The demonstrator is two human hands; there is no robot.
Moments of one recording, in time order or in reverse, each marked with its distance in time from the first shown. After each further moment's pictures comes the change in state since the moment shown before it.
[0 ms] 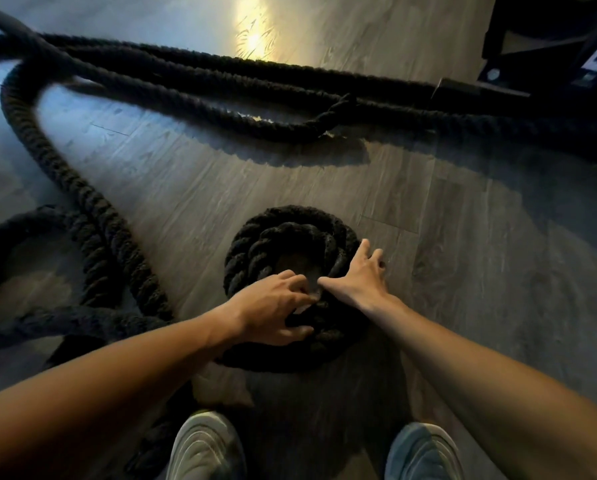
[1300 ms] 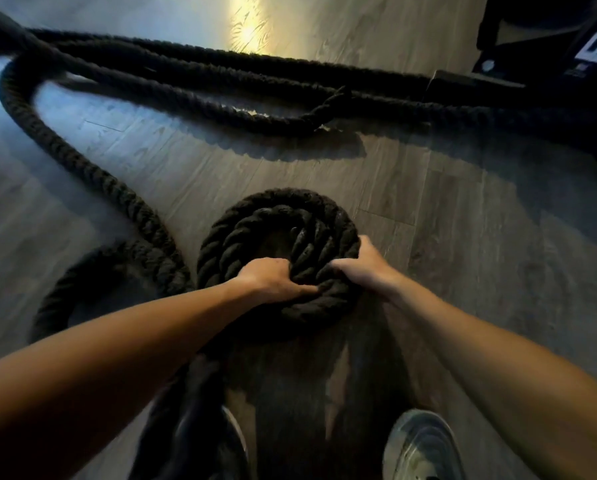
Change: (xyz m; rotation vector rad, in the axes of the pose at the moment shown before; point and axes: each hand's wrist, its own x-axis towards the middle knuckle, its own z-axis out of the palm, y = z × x) left_hand 0.039 -0.011 -0.004 -0.204 -0.273 -0.659; right_hand 0.005 0.003 -0.026 0.501 -0.216 0.078
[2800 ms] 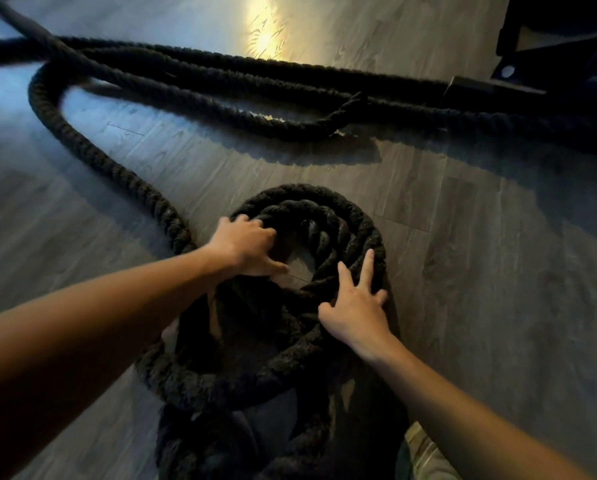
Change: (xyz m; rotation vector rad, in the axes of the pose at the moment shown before) left_hand -0.008 -0.050 -0.064 0.391 0.143 -0.052; right_hand -0.062 0.015 0.057 -0.564 0.086 -0.165
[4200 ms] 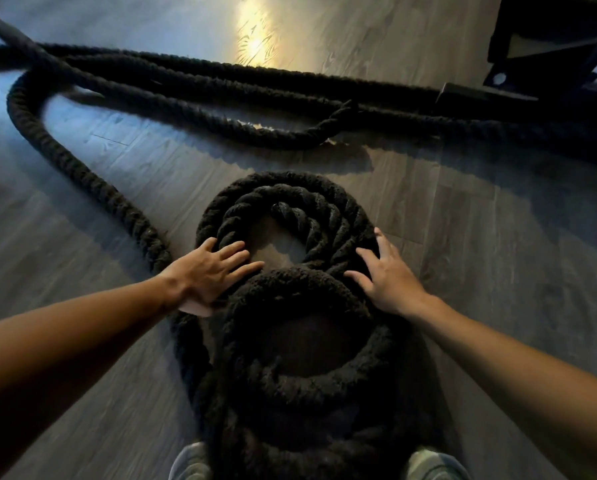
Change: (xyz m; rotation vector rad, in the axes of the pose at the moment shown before) left_hand 0.005 -0.057 0.045 0.438 0.030 0.476; right_hand 0.093 0.068 -0.057 -0.273 0.079 -0.285
